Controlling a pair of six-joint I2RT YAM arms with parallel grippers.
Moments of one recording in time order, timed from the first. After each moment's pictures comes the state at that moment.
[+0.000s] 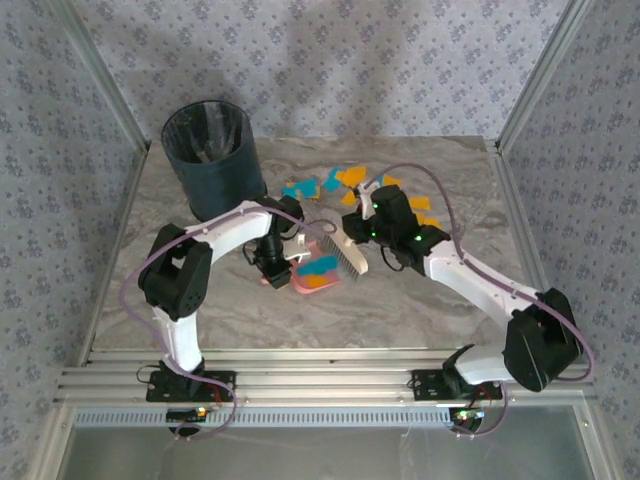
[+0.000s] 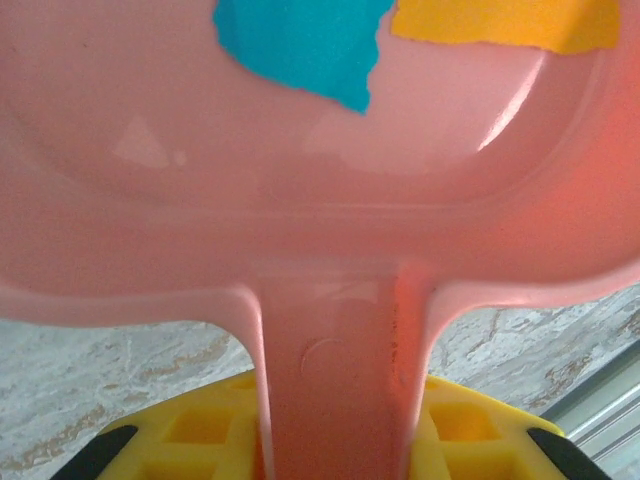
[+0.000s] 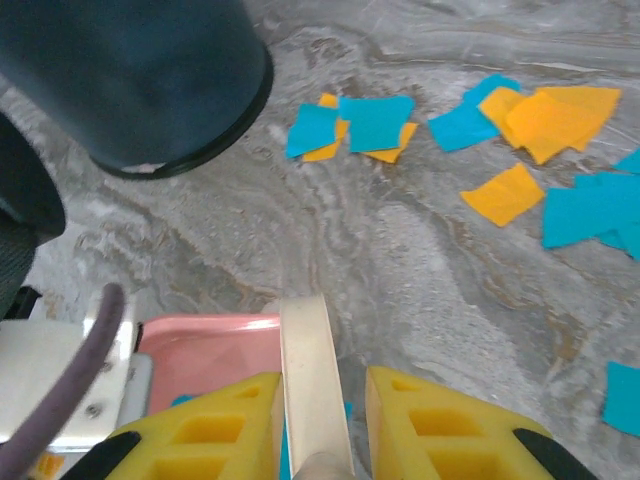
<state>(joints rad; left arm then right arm) -0.61 1.89 1.38 -1.21 0.12 0.39 0.58 1.34 0.97 -0.21 -0.03 0.24</state>
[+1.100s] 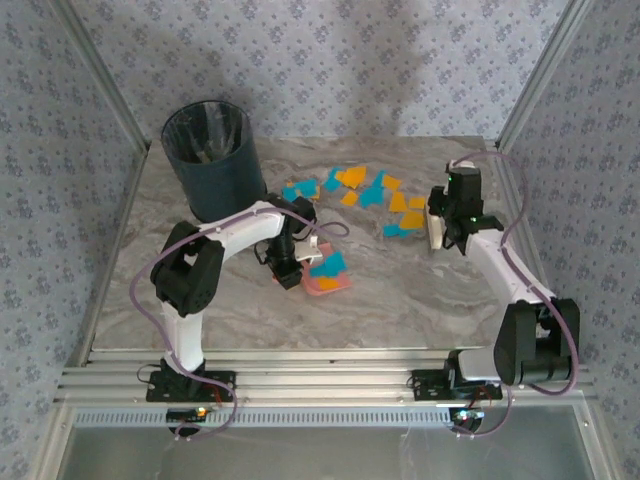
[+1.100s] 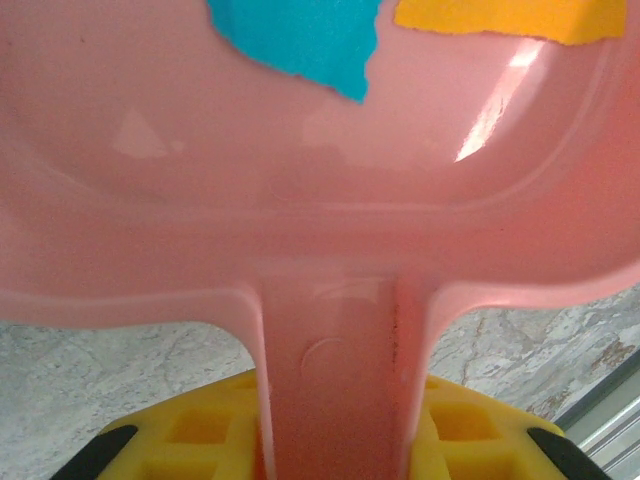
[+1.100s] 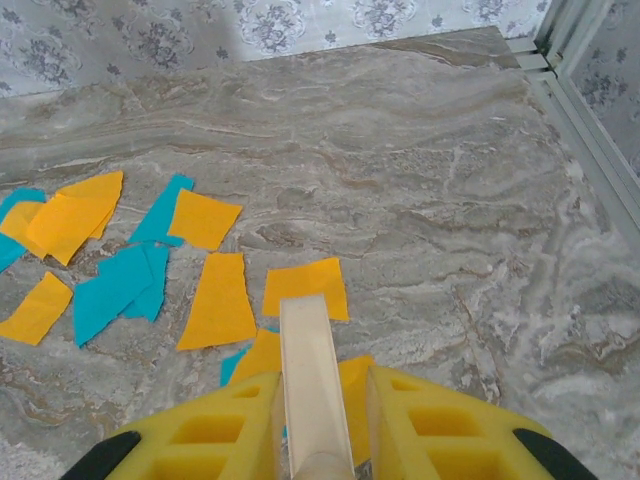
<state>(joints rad) -0.67 1.95 1.45 -1.21 0.14 0.40 0.09 1.36 0.97 -0.20 0.16 0.15</state>
